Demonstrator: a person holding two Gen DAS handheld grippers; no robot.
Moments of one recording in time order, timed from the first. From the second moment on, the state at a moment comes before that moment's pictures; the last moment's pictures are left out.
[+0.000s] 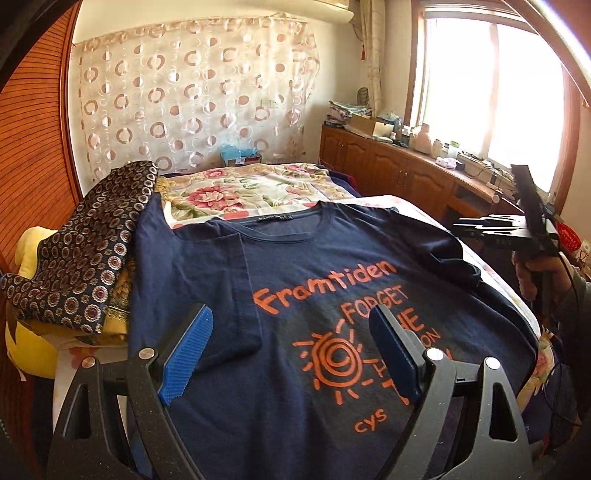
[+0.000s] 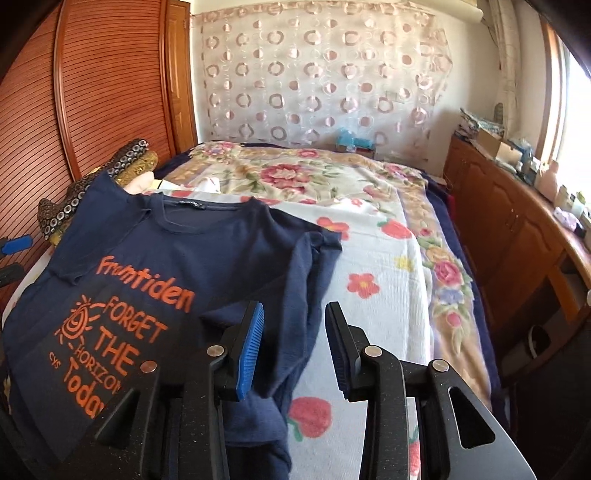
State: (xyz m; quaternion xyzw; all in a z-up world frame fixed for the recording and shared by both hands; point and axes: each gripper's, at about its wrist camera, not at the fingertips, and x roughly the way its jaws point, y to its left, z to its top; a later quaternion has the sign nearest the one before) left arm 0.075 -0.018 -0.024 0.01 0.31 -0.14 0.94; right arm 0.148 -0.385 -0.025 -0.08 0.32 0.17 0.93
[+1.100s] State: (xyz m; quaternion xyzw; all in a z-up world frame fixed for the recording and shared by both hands) left arm 0.069 -0.020 -0.035 0.00 0.32 -0.15 0.93; right arm 0.204 -0.300 0.001 -0.07 0.32 0.28 0.90
